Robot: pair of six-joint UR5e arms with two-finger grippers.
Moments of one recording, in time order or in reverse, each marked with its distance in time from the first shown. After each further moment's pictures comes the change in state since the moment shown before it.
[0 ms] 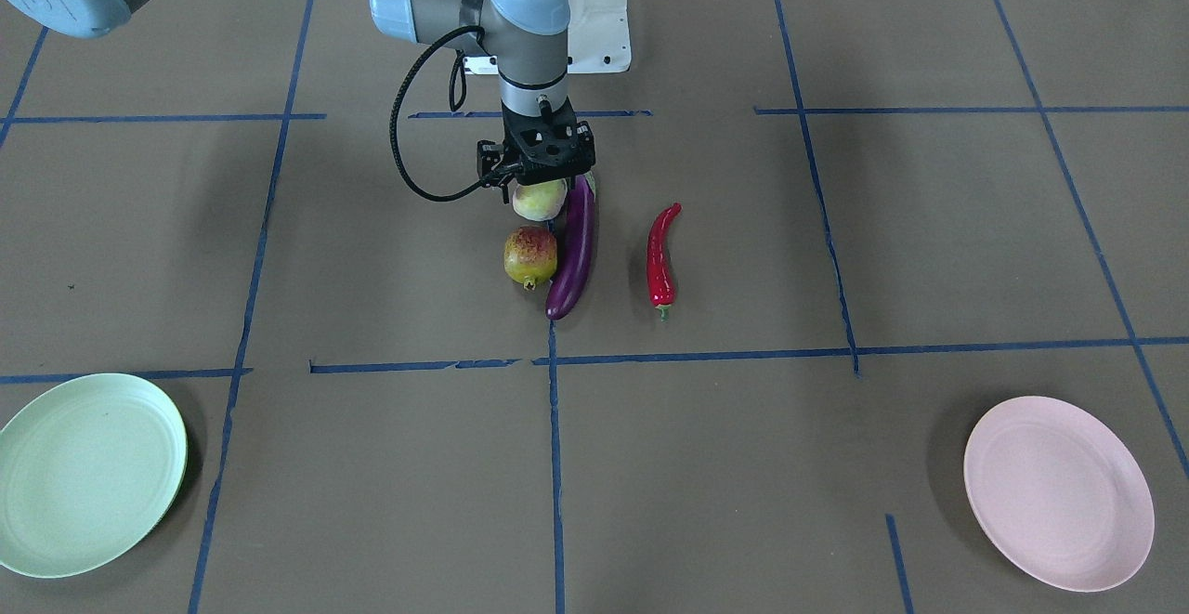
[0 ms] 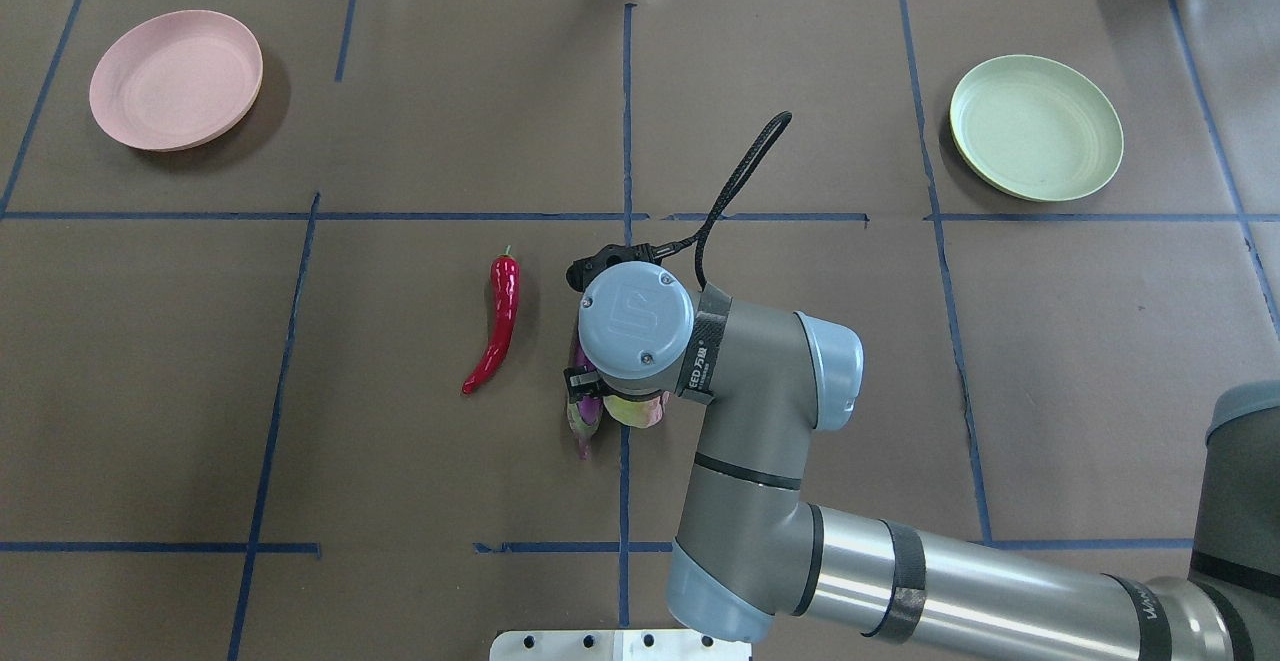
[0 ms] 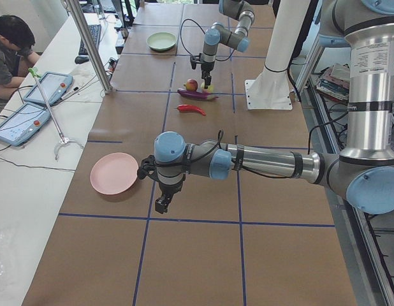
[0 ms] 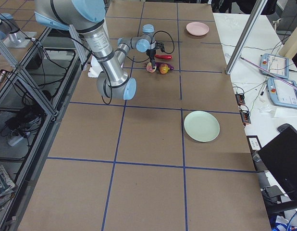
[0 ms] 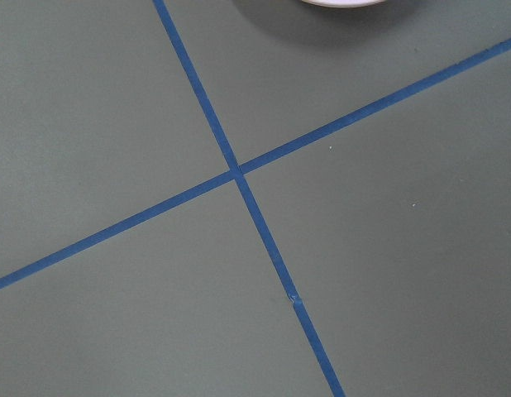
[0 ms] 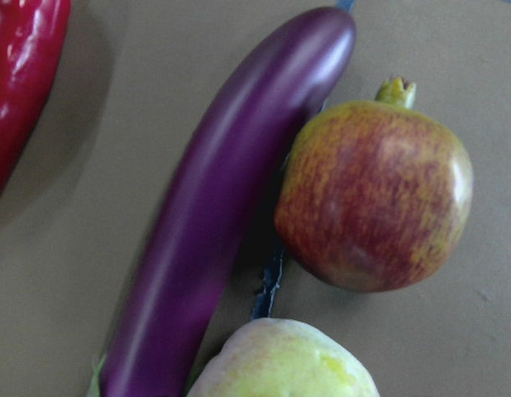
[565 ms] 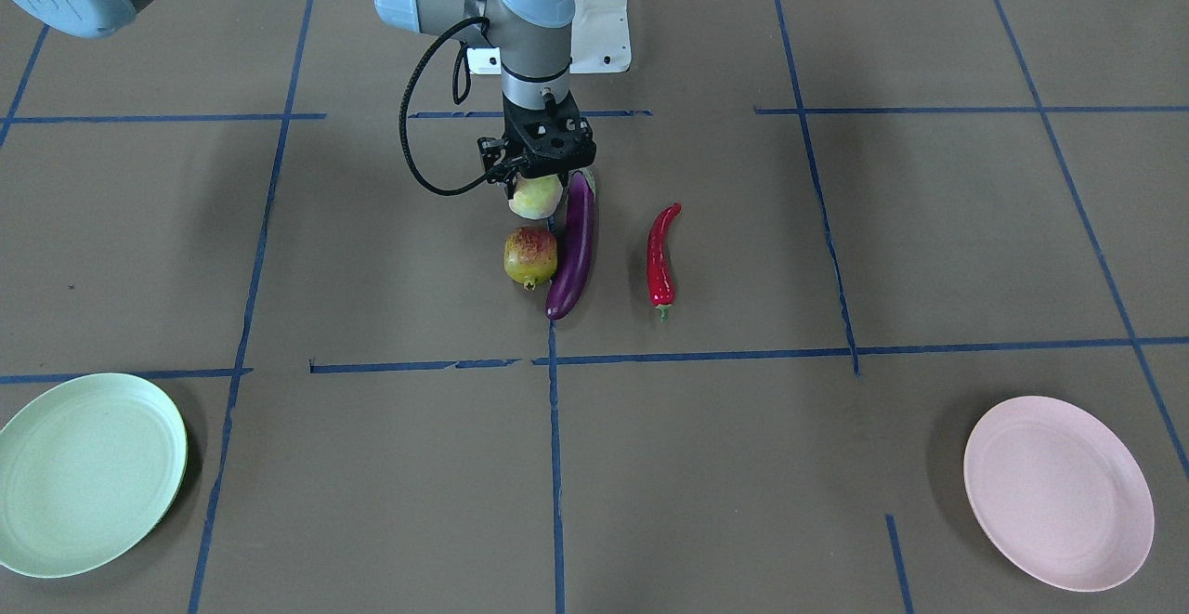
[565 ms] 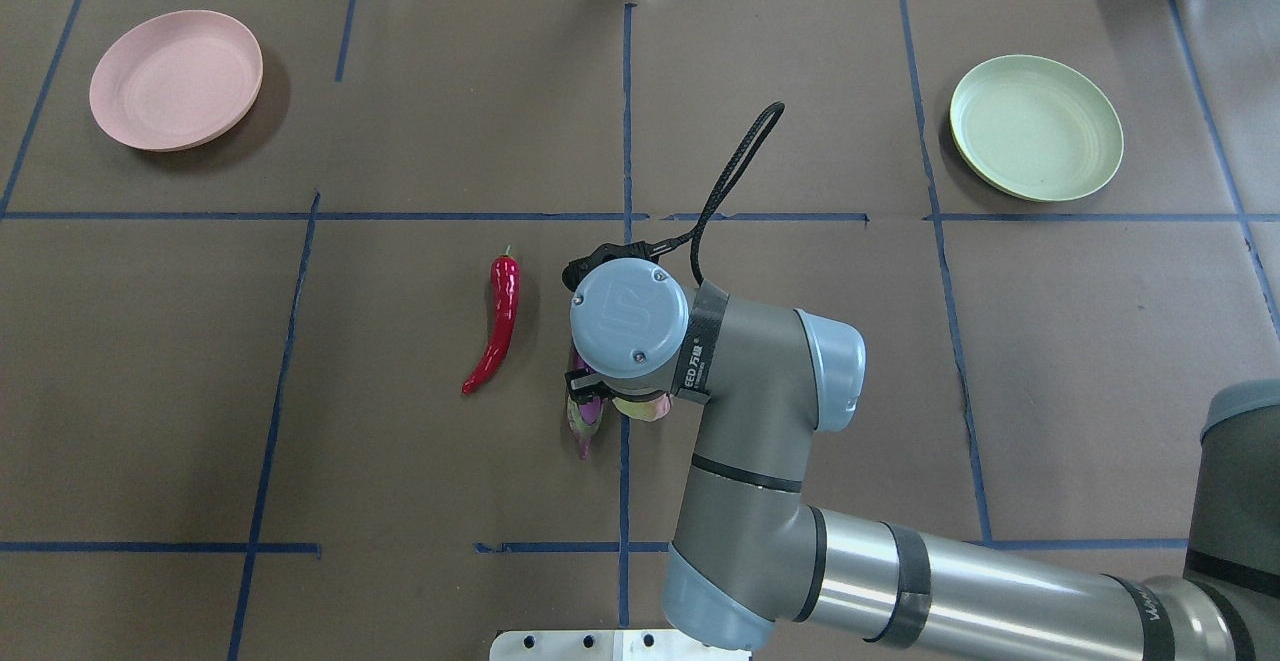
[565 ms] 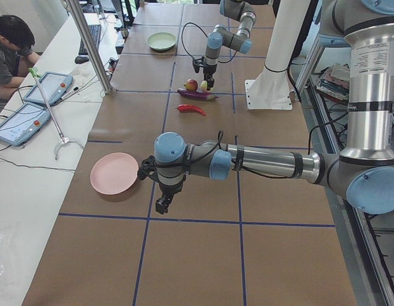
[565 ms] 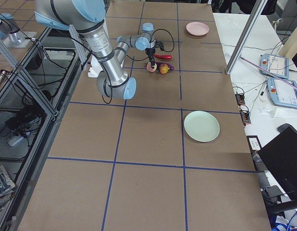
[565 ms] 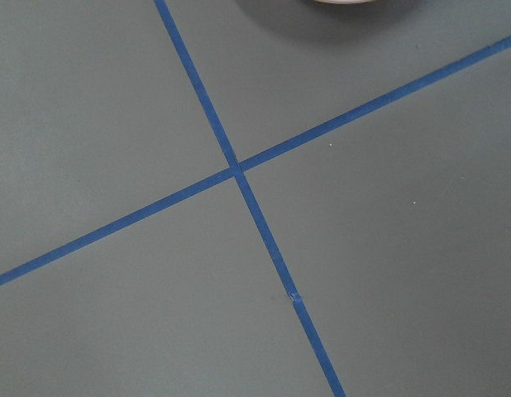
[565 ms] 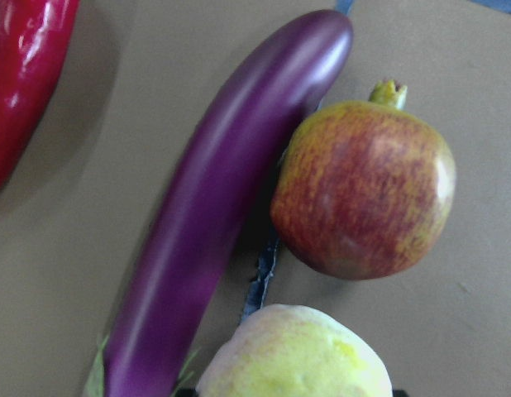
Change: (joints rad) left arm 0.003 0.001 0.002 0.001 0.000 0.000; right arm 0.013 0.011 0.067 -0.102 0.006 -0.026
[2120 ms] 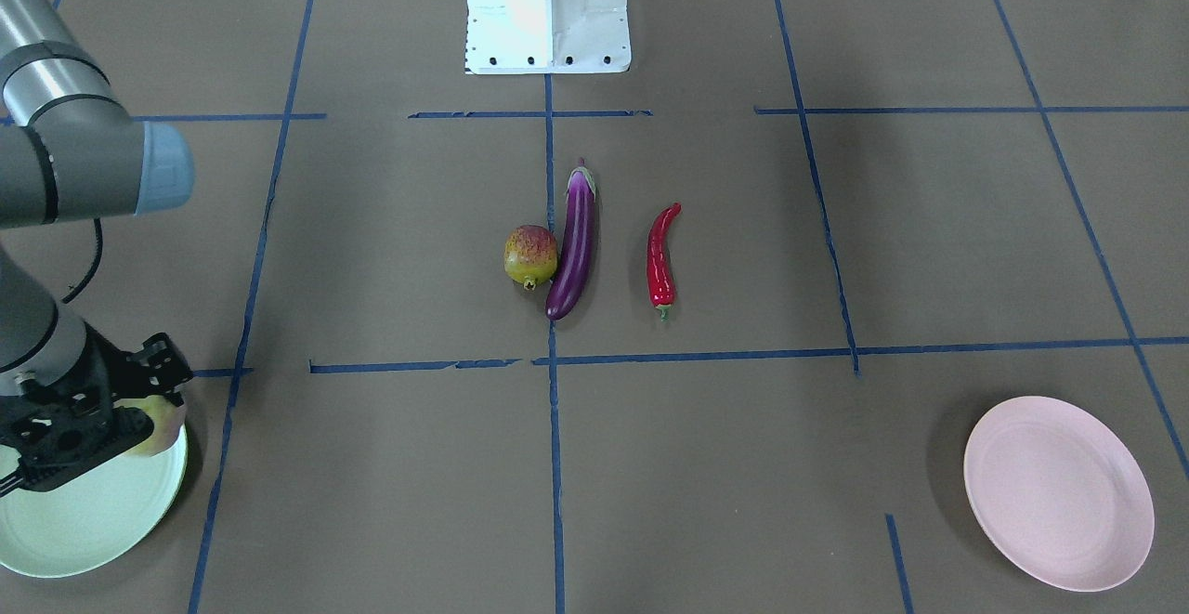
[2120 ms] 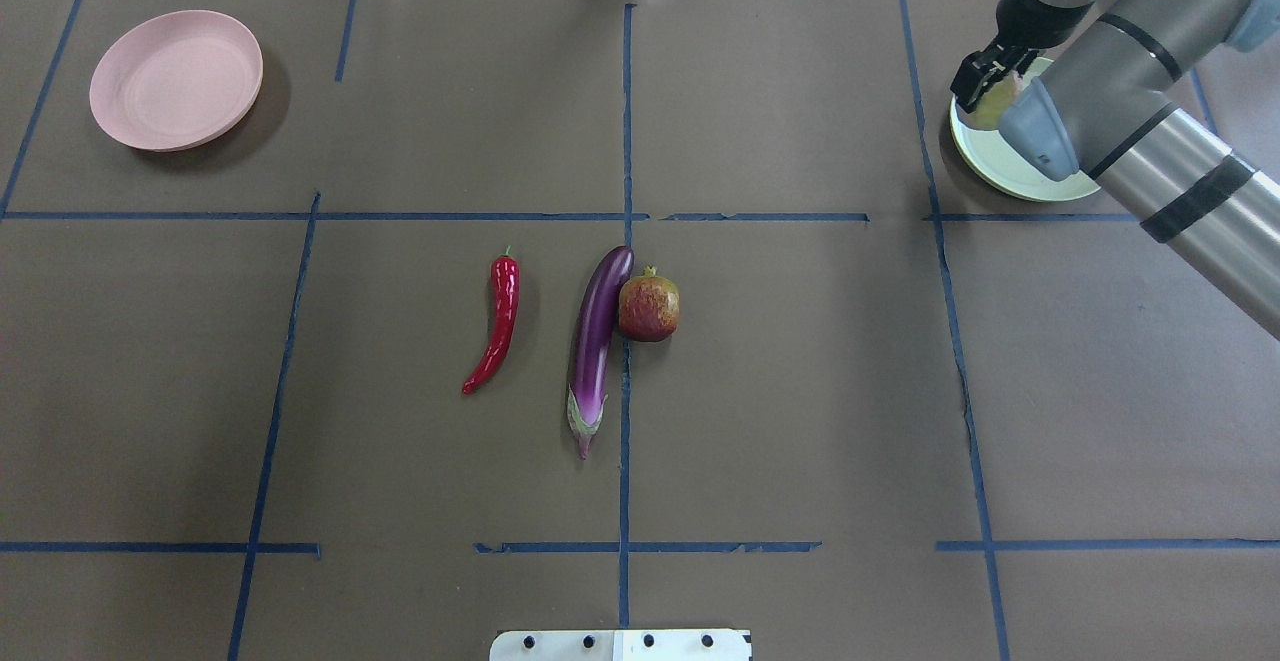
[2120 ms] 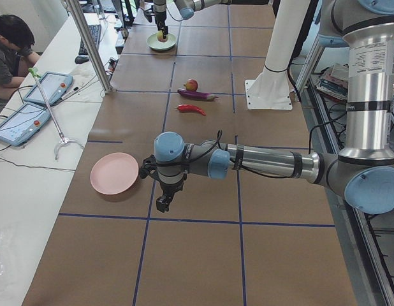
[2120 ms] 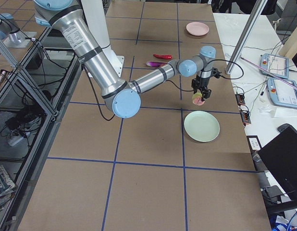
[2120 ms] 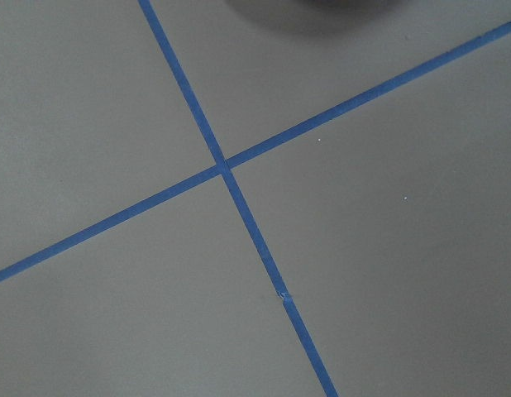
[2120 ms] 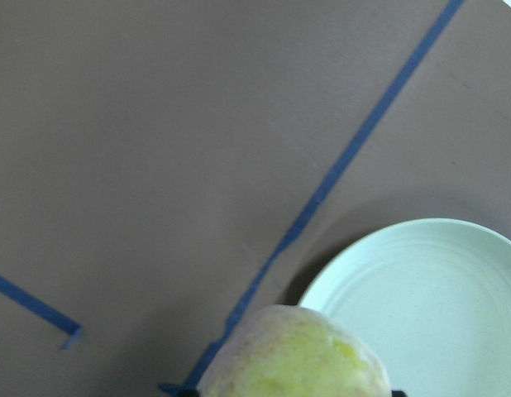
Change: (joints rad) left arm 0.023 0.001 0.000 0.000 -0.002 0.000; right arm 0.734 -0.189 -0.331 0.193 0.420 -0.974
